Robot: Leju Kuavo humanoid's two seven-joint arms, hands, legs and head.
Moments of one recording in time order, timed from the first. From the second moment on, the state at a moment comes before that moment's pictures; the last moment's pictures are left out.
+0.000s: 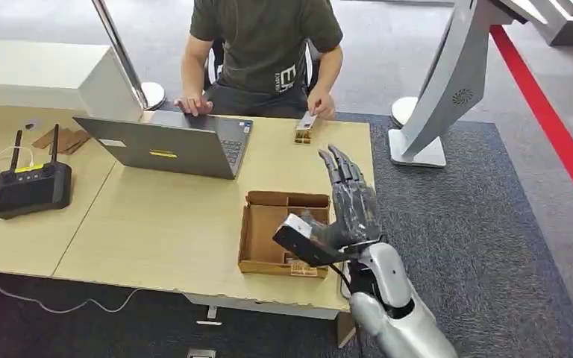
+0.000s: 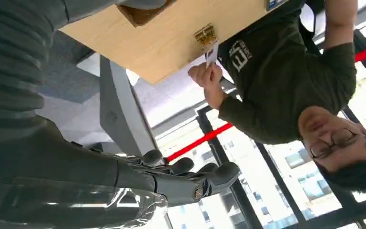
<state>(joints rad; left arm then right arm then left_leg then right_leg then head) -0.14 0.00 1.13 -0.12 -1.48 -0.07 -0.12 -0.41 -0.04 0.72 -1.43 0.74 -0.32 0.14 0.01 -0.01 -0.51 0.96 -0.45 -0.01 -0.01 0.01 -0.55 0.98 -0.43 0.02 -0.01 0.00</state>
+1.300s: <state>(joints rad) -0.14 0.01 1.19 -0.12 -1.47 -0.05 -0.14 -0.16 -0.21 0.84 -1.96 1.04 0.17 0.17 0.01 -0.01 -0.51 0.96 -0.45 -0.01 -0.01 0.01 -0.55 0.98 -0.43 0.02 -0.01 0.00</state>
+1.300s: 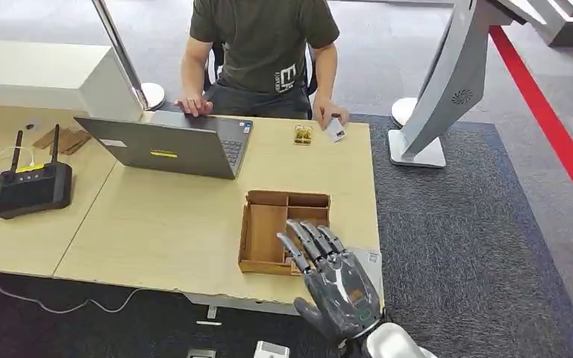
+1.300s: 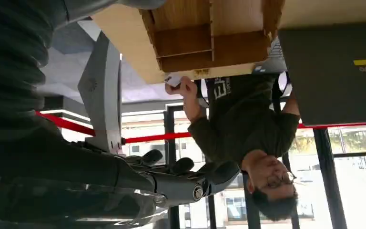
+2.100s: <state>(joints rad) -0.14 0.01 1.21 -0.12 -1.48 -0.05 -0.12 -0.19 -0.15 0.86 -1.68 1.02 0.11 0.24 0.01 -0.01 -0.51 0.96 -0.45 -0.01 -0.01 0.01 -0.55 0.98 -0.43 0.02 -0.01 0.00</state>
